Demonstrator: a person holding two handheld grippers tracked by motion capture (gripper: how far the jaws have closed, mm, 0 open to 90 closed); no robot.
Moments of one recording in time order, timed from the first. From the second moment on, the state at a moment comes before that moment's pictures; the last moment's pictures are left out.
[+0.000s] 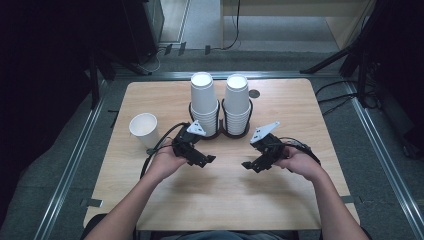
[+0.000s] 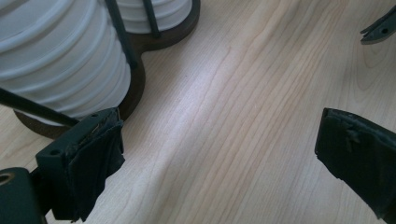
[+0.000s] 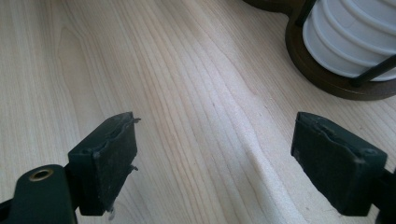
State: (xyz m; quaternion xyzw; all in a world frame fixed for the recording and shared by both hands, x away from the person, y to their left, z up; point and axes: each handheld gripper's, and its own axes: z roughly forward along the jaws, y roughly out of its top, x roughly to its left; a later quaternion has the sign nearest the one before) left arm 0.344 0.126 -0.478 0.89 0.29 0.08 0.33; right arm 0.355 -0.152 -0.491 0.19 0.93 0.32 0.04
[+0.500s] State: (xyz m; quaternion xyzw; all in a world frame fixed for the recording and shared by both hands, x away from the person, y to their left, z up) left arm 0.342 0.123 -0.478 0.90 0.27 0.08 0.34; right arm 0.355 -0.149 -0.491 0.19 0.93 0.32 0.04
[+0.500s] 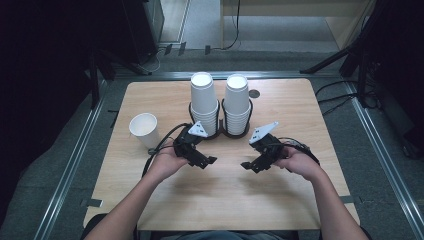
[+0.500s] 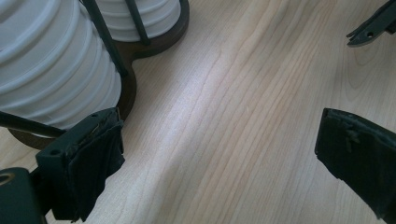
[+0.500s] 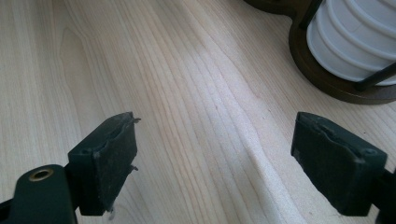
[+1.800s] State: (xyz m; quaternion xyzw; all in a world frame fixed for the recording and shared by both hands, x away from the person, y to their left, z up) left arm 0.344 0.125 -0.480 0.90 0.27 0.08 0.32; right arm 0.354 -0.149 -0.491 0.19 0.93 0.32 0.04
